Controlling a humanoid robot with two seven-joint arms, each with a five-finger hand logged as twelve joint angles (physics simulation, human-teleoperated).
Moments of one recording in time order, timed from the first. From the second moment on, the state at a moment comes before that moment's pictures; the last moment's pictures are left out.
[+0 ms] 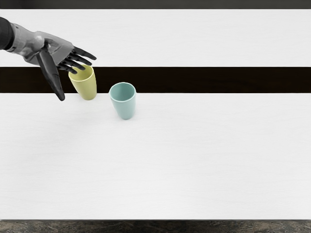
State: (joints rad) left arm -2.02 0.65 0.85 -1.19 -0.11 -0.61 0.13; right arm -0.09 0.00 0.06 0.19 0.01 0.29 0.14
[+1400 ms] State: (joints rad) left arm -1.84 0.16 0.81 -1.19 -0.09 0.11 0.26; right arm -0.09 0.00 0.06 0.19 0.01 0.29 0.13
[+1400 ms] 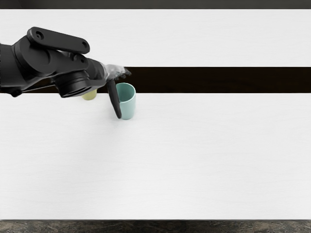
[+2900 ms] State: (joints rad) left arm -2.03 0.33 0.96 -1.18 -0.22 0.17 0.24; right arm -0.09 0.00 0.06 0.19 0.01 0.29 0.13
